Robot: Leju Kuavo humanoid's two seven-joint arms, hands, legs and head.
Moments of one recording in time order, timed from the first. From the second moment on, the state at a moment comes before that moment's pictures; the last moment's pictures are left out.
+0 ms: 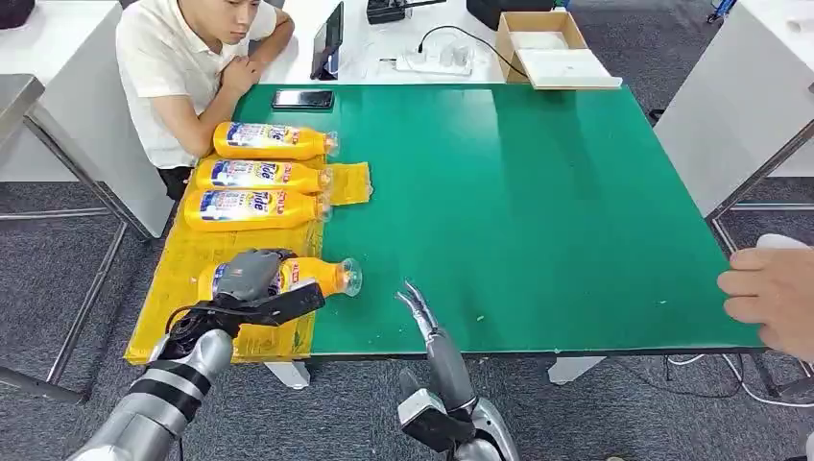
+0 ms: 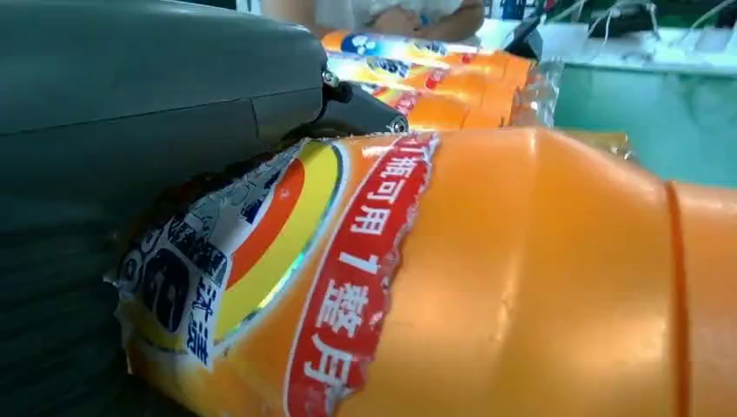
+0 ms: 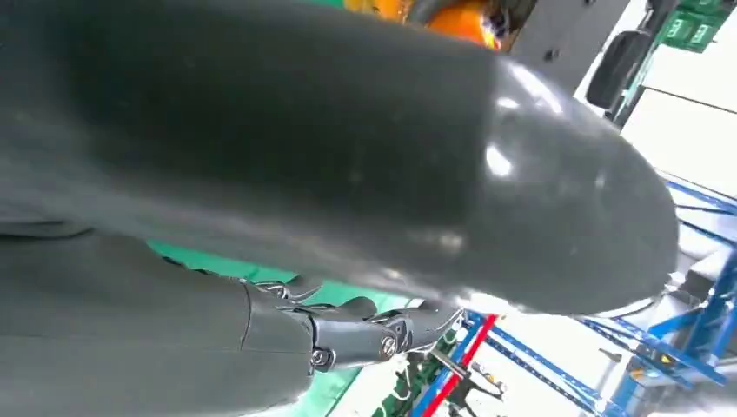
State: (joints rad) left arm -0.46 0.03 -0.30 -0.96 -0.96 0.11 -0.07; right arm 0.02 0.13 0.38 -1.26 0.44 -0.21 -0.54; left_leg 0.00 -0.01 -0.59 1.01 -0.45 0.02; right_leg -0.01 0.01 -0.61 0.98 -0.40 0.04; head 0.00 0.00
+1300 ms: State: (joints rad) left arm -0.71 -0.04 -0.22 -0.42 -0.77 0.09 -0.18; right arm -0.07 0.16 0.40 -1.05 0.38 -0.24 -0.57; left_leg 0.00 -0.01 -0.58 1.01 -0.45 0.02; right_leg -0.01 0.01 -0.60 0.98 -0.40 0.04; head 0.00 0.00
